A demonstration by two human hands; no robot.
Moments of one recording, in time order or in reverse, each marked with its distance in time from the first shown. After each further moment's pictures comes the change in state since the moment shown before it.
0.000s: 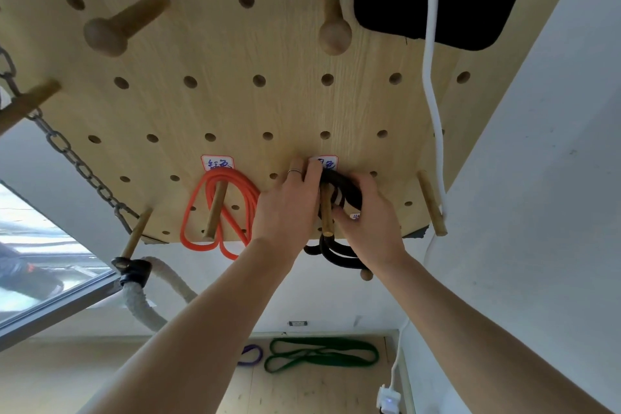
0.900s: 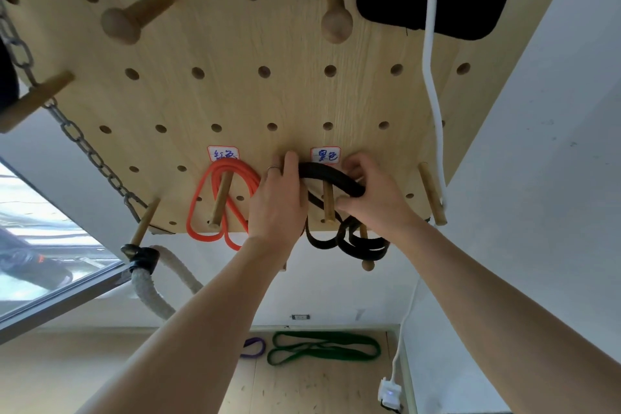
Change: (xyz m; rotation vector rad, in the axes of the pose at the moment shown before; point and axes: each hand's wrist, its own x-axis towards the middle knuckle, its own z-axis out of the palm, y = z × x) left_hand -0.009 -0.012 0.008 -0.323 0.041 -0.192; right_hand 0.020 -0.029 -0.032 0.085 -0.313 0.179
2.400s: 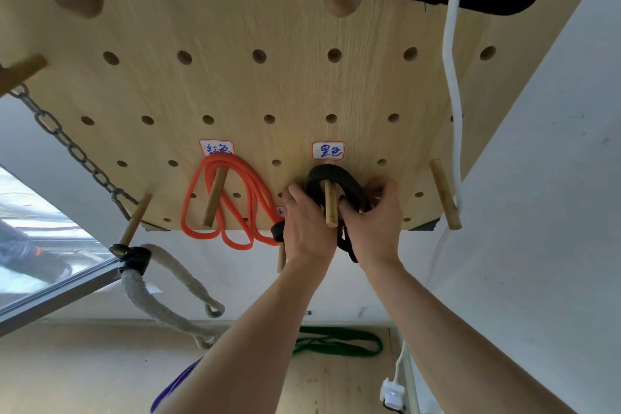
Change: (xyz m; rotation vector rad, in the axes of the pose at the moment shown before) left_hand -0.018 0.023 0.070 -0.304 -0.124 -0.451; right_hand -0.001 0.047 0.060 0.268 0.518 0.107
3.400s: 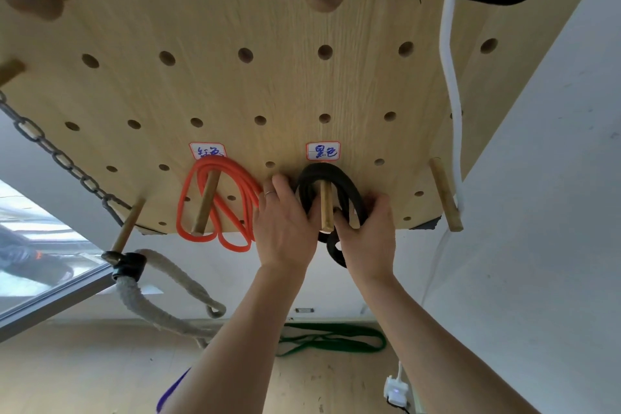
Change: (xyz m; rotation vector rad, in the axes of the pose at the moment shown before) left_hand 0.002 -0.010 -0.029 0.258 0.140 0.208; right_hand -0.008 0.030 0.007 -0.259 0.011 -0.005
